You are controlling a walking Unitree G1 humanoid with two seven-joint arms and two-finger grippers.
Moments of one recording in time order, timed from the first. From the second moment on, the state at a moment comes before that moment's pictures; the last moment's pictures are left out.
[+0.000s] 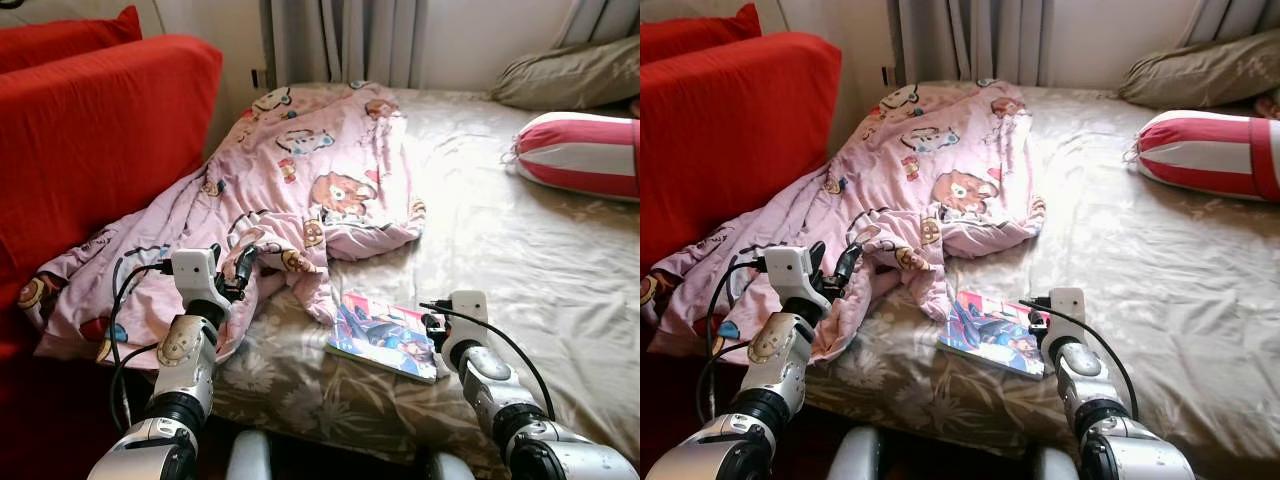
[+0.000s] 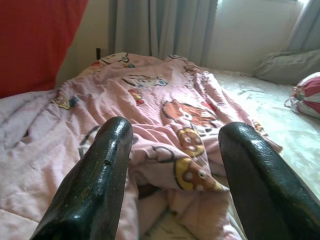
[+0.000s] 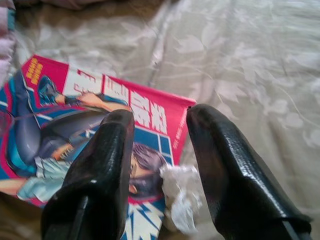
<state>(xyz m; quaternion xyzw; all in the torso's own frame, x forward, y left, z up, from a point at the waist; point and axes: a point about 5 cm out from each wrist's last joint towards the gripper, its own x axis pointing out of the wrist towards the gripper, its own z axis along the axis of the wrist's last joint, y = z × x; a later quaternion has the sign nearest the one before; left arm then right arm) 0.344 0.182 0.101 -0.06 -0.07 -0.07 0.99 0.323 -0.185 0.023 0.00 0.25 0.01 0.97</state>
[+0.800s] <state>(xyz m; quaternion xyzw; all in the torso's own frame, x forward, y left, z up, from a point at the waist) 0.332 0.195 0.118 -0.06 -0.12 -0.07 0.99 0.312 -0.185 0.010 -0.01 0.28 0.00 0.96</state>
